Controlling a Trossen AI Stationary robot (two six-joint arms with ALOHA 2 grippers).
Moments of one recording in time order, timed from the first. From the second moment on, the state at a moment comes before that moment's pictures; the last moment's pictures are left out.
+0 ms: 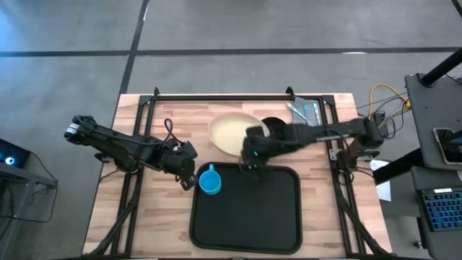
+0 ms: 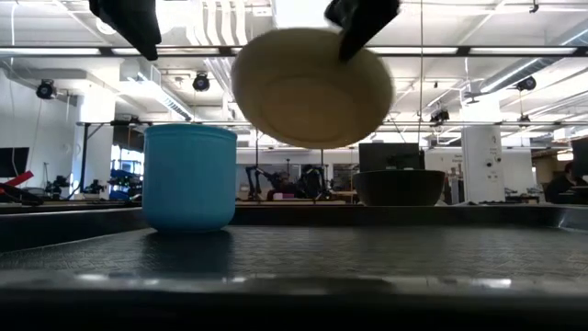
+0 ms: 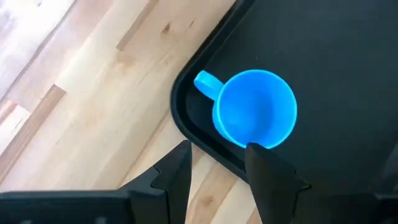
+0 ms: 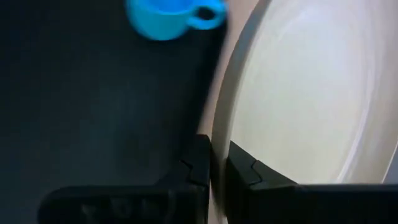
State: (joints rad) left arm -0.33 1.33 1.32 -1.17 -0.29 -0.87; right arm 0.15 1.71 1.64 -1.05 0.16 -0.15
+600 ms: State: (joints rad) left arm -0.34 1.33 1.31 -1.19 -0.29 -0.86; right arm 0.69 1.81 1.53 -1.17 0.17 0.05
